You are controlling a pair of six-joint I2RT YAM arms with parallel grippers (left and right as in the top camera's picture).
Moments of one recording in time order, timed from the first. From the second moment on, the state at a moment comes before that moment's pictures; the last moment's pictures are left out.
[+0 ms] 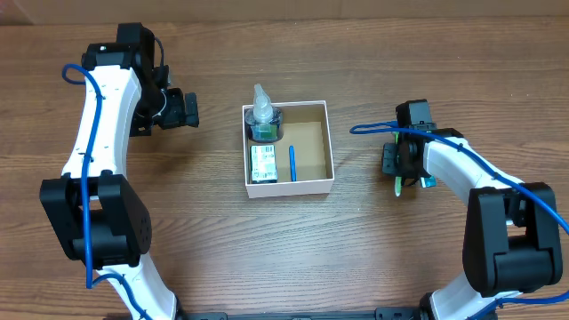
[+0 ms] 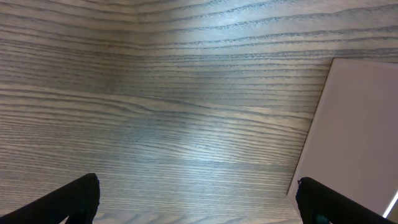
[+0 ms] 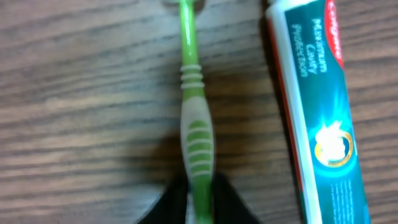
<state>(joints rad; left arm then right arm) 0.05 2.00 1.81 -1.31 0.08 -0.12 0.09 1.79 1.01 -0.57 0.09 0.22</state>
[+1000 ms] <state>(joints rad) 0.05 2.00 1.81 -1.31 0.08 -0.12 0.29 1.36 1.14 -0.80 0.08 0.31</state>
